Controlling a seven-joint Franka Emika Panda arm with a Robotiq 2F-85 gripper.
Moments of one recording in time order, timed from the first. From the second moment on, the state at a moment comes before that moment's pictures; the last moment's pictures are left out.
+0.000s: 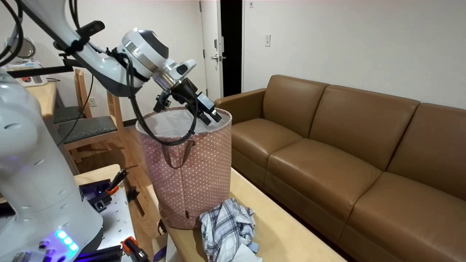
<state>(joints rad) 0.16 -0.36 0.01 -2.78 -1.25 2.59 1.14</state>
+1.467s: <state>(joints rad) 0.43 -0.37 0.08 -2.76 -0.62 2.57 0.53</state>
